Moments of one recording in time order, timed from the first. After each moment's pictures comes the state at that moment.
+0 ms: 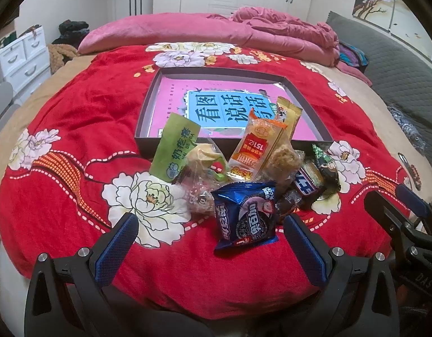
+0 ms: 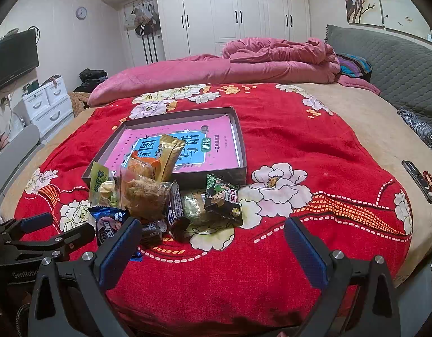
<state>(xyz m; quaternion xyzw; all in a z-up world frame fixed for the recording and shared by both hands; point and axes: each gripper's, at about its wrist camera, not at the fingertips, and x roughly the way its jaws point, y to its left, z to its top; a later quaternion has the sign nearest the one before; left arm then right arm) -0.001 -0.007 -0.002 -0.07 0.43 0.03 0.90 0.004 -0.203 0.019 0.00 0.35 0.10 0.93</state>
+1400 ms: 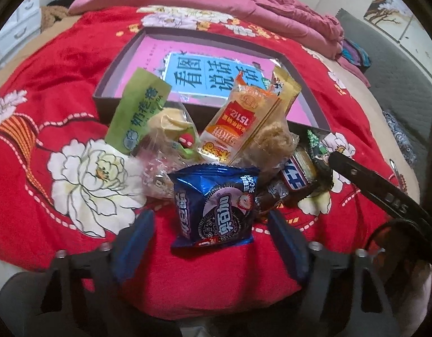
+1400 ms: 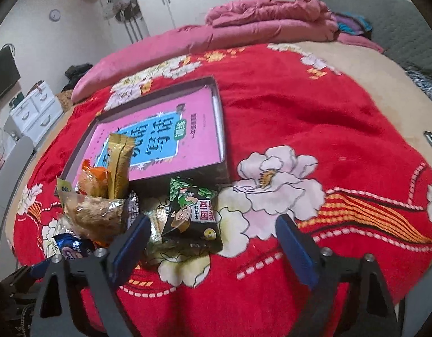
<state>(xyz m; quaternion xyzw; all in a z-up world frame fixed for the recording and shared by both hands) 0.029 -0.019 -0.038 -0.14 0.51 0.00 0.85 0.097 -0.229 -0.023 0.05 0.44 0.12 0.89</state>
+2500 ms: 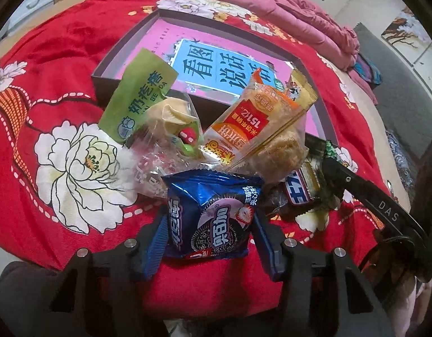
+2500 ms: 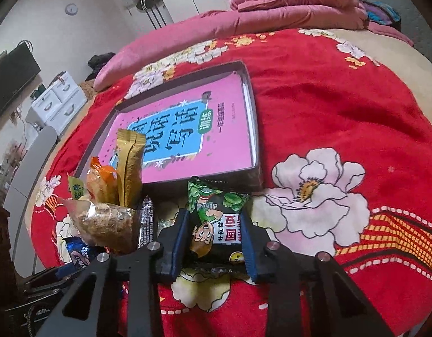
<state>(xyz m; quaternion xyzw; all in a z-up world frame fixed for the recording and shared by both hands) 0.045 -0.013 -0.046 -0.21 0.50 0.01 0.84 0.117 -0.225 -0.032 0.08 0.45 0.19 0.87</state>
